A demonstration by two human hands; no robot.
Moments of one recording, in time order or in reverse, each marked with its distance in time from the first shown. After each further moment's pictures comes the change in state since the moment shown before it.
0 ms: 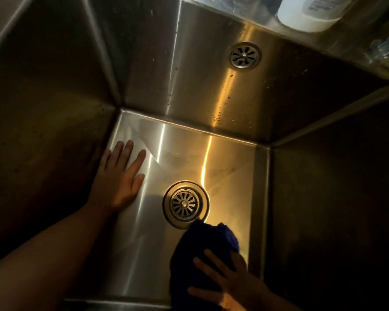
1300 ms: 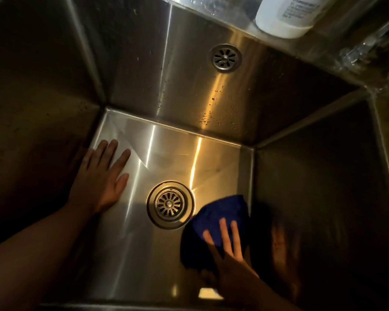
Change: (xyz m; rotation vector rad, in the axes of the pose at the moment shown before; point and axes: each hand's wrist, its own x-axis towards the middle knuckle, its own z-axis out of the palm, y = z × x) left_hand -0.002 0.000 0.002 0.034 0.053 0.006; right_hand 0.006 0.015 -0.010 0.131 -0.365 0.506
